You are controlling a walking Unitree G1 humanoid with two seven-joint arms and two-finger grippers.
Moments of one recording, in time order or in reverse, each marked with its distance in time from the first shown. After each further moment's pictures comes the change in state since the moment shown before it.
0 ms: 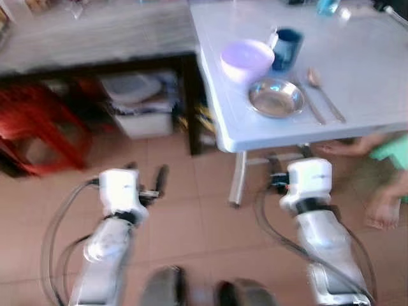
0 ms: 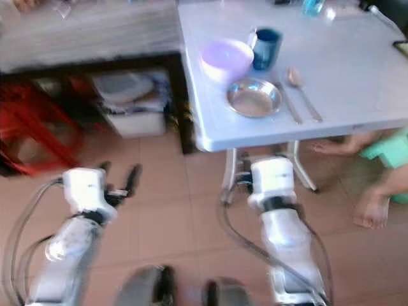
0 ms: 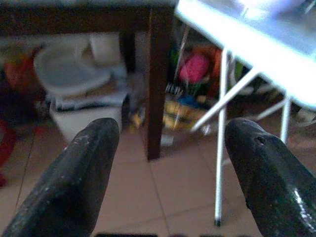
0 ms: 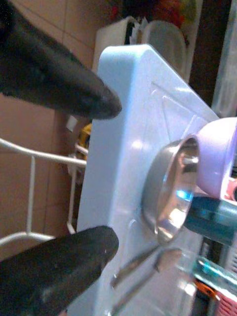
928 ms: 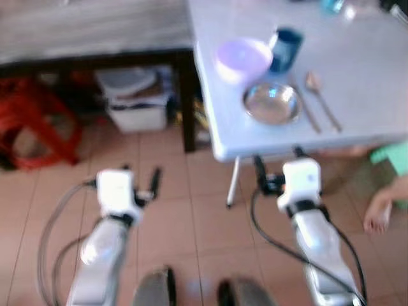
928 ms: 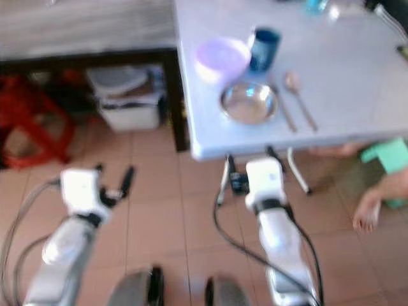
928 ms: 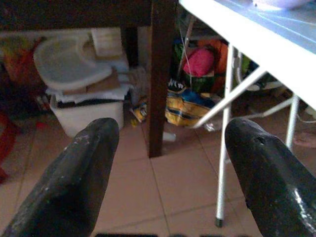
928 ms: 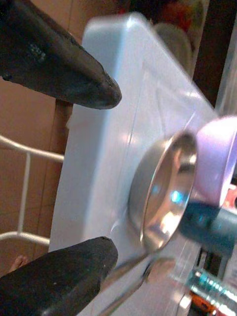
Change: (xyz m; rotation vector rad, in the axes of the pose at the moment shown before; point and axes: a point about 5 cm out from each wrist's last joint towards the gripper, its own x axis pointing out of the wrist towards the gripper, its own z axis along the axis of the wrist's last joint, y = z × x) left arm -0.002 0.001 0.002 0.007 -0.009 -0.002; right arm -0.001 0.002 0.001 -0.033 0.000 0.020
